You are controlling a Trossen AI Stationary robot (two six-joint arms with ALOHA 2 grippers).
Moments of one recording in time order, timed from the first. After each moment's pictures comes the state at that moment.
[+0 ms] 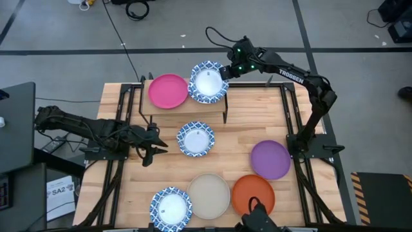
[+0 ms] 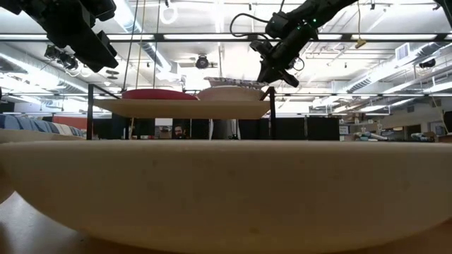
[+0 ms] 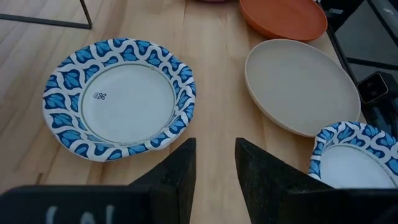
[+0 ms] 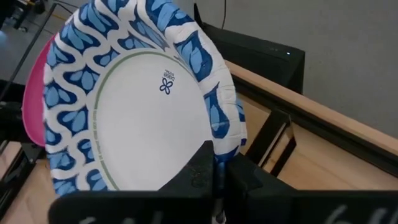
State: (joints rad) left arm -0.21 0.79 0.57 -0.40 -0.10 -0.27; right arm -0.72 1.72 1.60 -0.67 -0.26 0.45
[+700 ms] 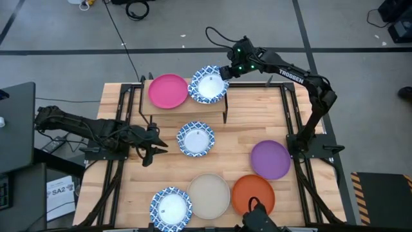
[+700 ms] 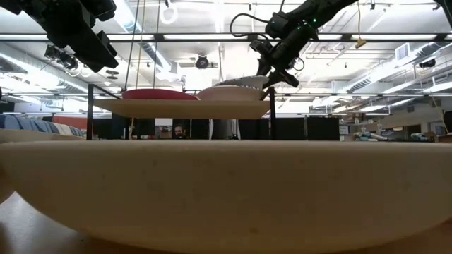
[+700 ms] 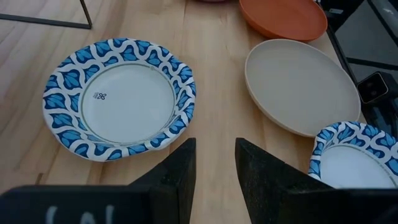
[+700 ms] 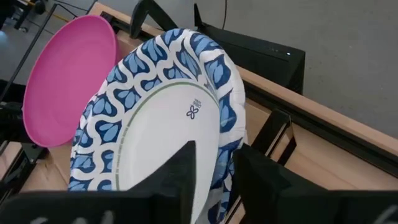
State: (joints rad) left arm -0.21 0.79 0.57 -0.40 -0.10 -0.27; right arm -0.72 1.72 1.60 -0.67 -0.26 0.45
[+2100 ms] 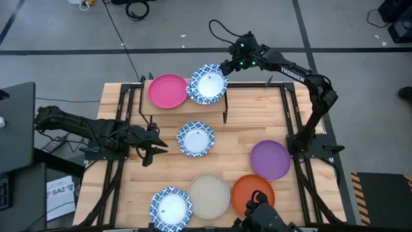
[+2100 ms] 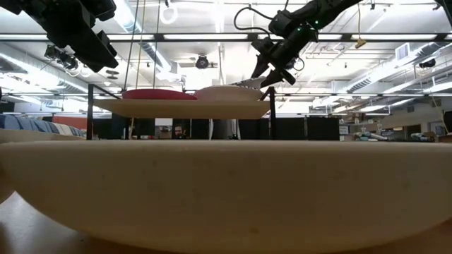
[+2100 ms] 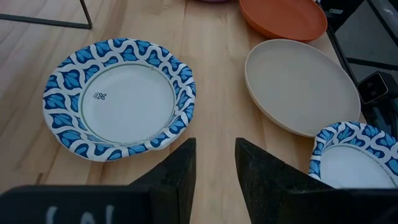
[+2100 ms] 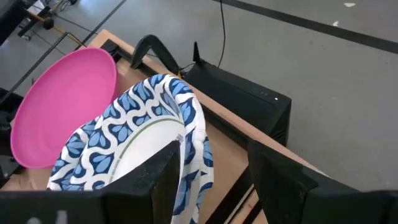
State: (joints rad) left arm -0.21 0.79 0.57 -0.40 -0.10 -0.27; right arm -0.76 1.71 1.60 -0.55 -0.23 0.31
